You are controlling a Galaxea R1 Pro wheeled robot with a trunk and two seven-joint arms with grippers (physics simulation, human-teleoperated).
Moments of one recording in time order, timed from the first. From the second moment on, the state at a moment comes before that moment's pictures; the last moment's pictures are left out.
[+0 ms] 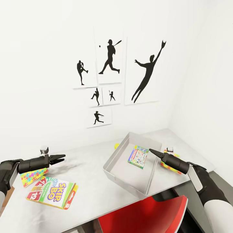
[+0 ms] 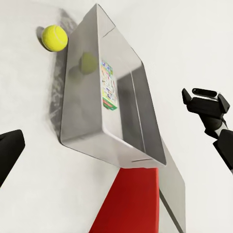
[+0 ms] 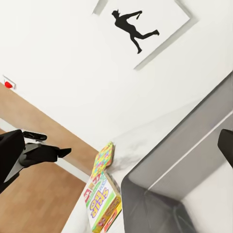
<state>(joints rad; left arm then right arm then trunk) -0.75 0.42 0.30 -0.69 -0.03 0.82 -1.51 -0.63 -0.23 -0.18 -0.86 -0.46 0.59 1.17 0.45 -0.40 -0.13</state>
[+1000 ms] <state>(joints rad) -0.75 0.42 0.30 -0.69 -0.02 0.82 -1.51 -0.62 -0.23 -0.20 -0.86 -0.46 0.59 1.19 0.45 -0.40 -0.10</state>
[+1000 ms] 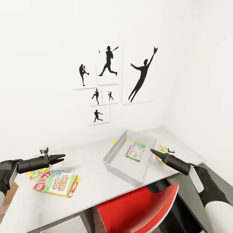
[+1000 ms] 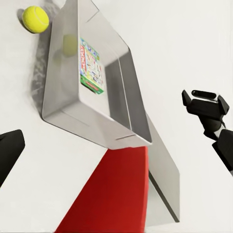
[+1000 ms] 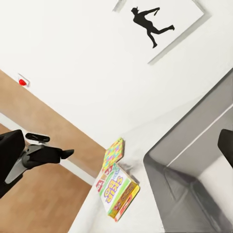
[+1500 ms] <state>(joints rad) -0.75 0.43 0.30 -0.69 -0.02 0.74 -1.55 -0.61 -0.23 -0.24 -0.86 -0.46 0.54 1.28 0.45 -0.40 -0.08</state>
